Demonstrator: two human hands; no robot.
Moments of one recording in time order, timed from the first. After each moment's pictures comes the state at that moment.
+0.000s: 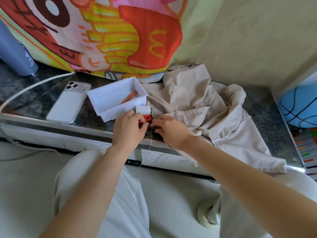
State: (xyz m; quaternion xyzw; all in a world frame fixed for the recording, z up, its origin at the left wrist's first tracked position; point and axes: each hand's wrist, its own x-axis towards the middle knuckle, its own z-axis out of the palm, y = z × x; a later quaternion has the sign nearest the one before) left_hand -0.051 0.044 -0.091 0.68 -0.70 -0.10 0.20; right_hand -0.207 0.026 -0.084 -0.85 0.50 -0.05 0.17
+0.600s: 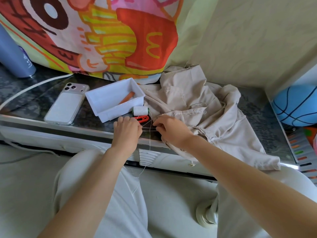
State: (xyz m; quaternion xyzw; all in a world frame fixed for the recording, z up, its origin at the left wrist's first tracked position) left_hand -0.053 0.047 -0.098 0.71 -0.69 -0.10 0.11; right_hand -0.213 0.030 -0.080 -0.81 0.54 -0.09 0.23
